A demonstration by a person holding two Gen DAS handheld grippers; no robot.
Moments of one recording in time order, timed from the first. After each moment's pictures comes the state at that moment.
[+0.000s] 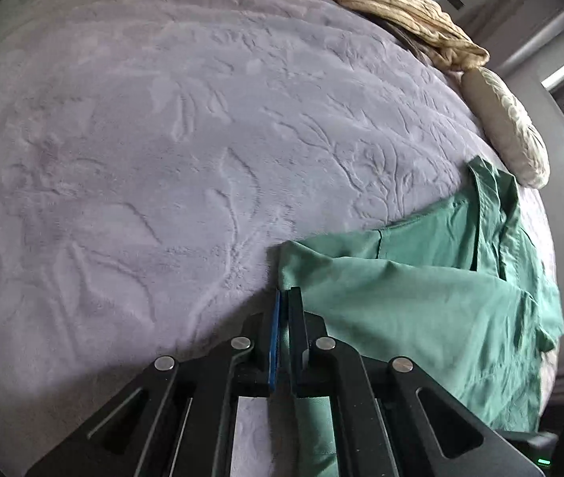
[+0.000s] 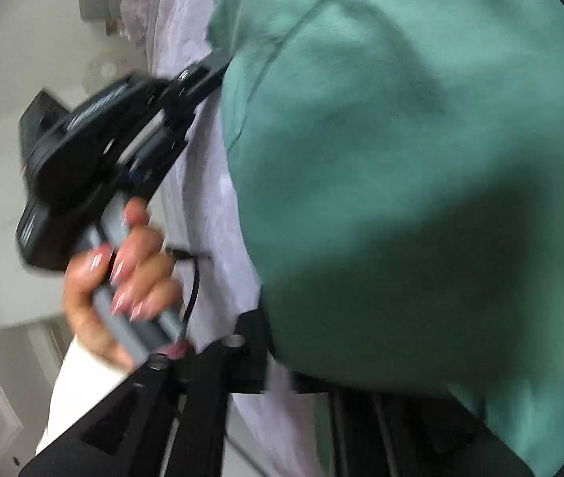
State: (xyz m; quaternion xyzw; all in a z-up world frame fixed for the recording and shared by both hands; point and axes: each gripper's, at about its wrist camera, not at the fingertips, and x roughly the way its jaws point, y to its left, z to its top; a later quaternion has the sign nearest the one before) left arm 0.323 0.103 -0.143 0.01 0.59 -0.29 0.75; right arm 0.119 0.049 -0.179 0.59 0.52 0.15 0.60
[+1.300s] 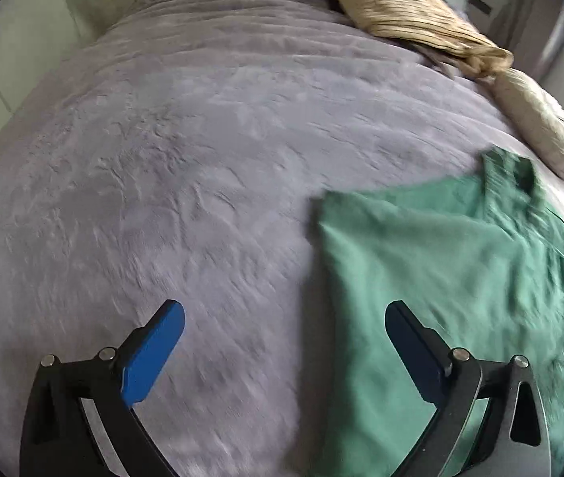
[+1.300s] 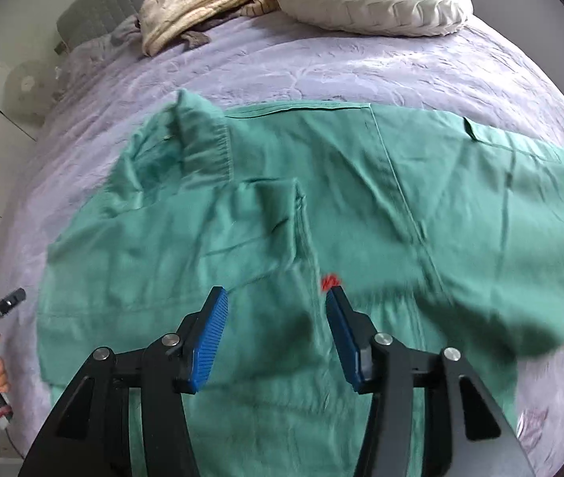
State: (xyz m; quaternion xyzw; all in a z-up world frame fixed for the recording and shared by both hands) left arm 0.245 0.131 -0.093 0.08 0.55 -0.20 0.81; right arm -0.007 -0.200 -0.061 0.28 0.50 -0.18 0.80
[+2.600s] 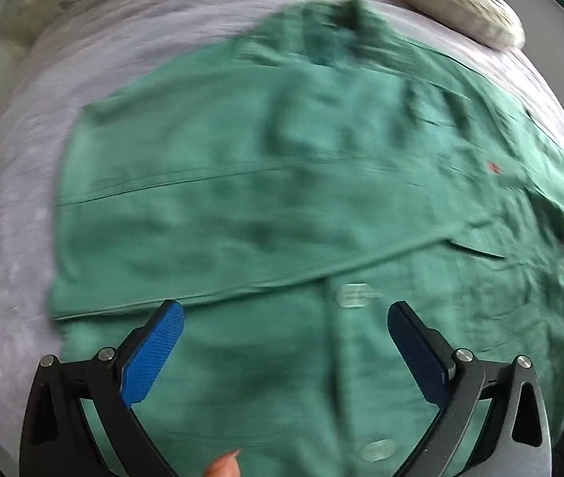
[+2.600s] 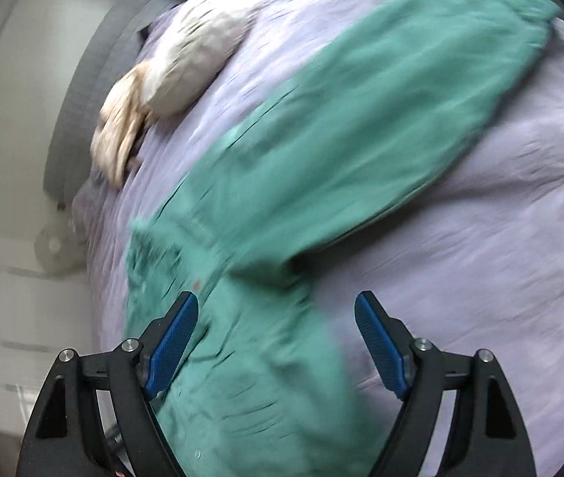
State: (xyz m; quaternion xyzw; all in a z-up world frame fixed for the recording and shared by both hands) left arm 0.072 -0.043 -0.103 0.17 0.60 -0.25 0.74; right arm -0.215 -0.351 -0.089 0.56 0.34 -0.24 0.71
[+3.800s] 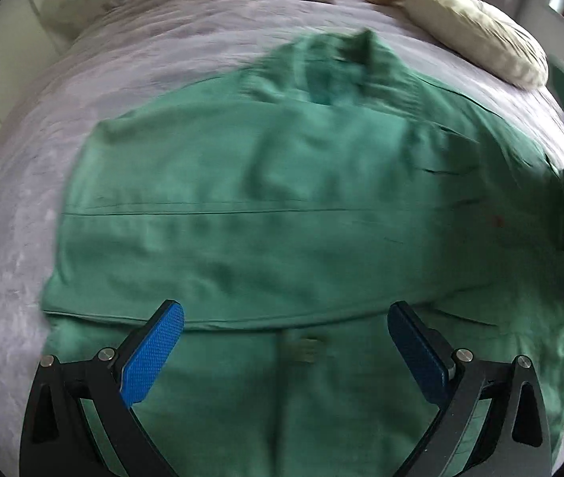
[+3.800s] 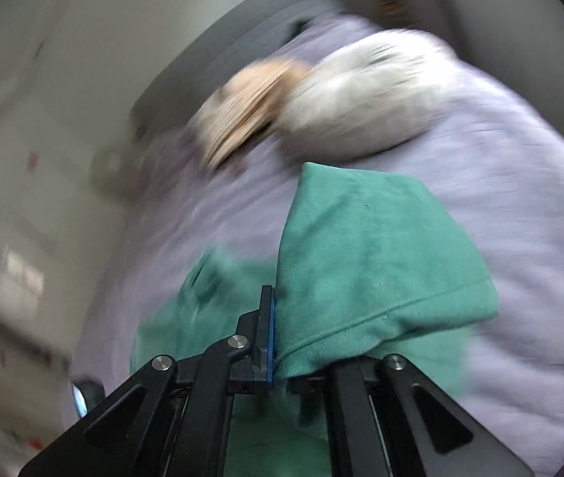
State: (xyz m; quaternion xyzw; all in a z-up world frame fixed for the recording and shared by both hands) left arm 0.076 -0.029 -0.095 0.13 0.57 -0.17 0.80; right arm -0.020 -0.323 -0.017 0.33 0.37 -0.03 0.87
